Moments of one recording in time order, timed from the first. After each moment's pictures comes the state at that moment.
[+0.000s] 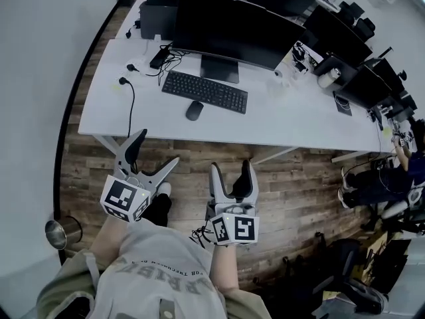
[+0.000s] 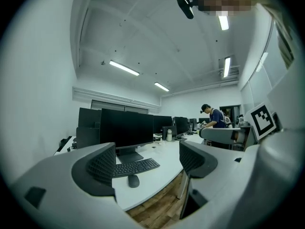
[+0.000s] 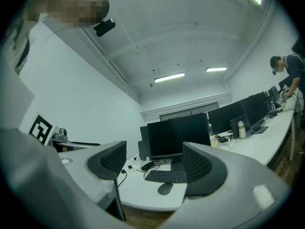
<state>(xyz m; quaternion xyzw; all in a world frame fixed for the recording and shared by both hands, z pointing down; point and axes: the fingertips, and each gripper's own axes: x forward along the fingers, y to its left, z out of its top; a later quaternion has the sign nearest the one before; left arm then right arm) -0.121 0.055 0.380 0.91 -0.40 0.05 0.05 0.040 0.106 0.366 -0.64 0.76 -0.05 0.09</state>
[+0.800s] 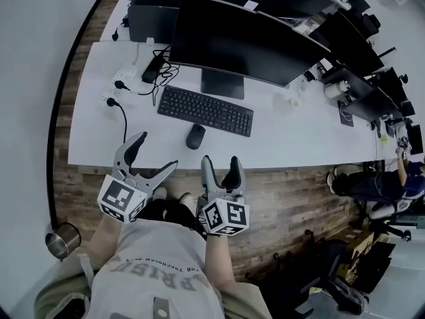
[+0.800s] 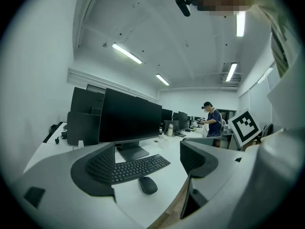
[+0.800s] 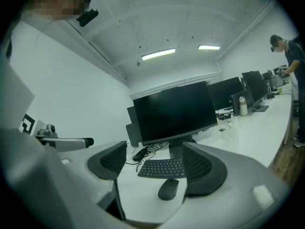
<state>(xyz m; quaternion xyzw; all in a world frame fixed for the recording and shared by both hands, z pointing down) -0.137 -0.114 0.424 0.93 -0.35 0.08 0.12 0.018 -0.089 0.440 -0.67 0.72 -0.17 0.04</state>
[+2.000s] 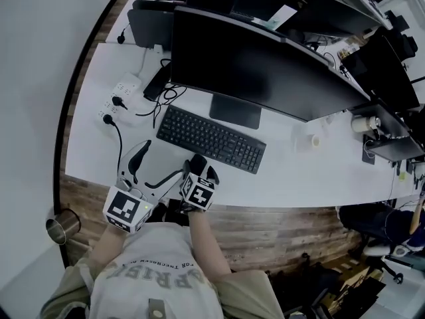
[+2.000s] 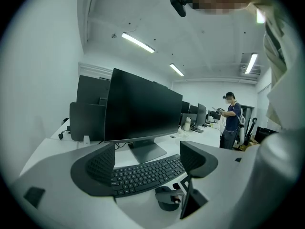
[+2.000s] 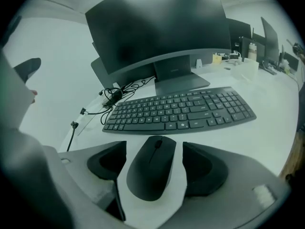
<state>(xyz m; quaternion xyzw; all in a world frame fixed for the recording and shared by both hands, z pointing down) -0.091 -0.228 0.462 0.89 -0.42 0.13 0.15 0.012 -0.208 0.690 -0.62 0.63 -0.43 -0.21</state>
